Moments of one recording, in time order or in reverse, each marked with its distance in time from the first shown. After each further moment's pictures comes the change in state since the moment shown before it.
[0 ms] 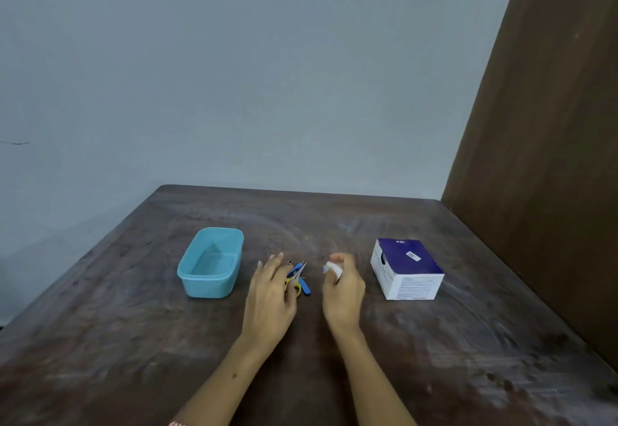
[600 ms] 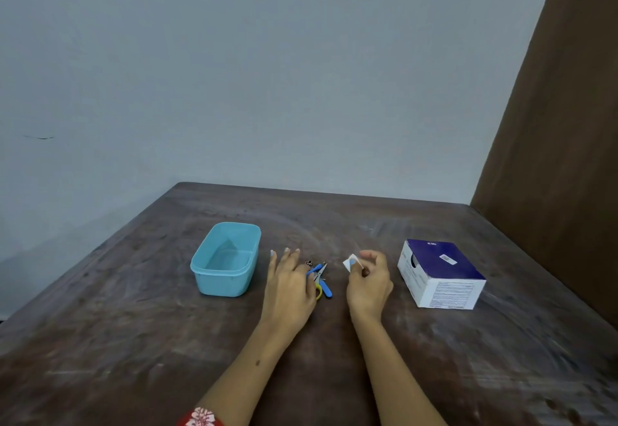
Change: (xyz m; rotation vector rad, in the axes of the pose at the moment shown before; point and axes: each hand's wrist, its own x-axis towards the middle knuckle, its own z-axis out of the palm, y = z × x) left_hand 0.016 -0.010 0.013 0.151 -0.152 -0.004; right_hand 0.022 0.018 0.024 0.177 0.124 0.183
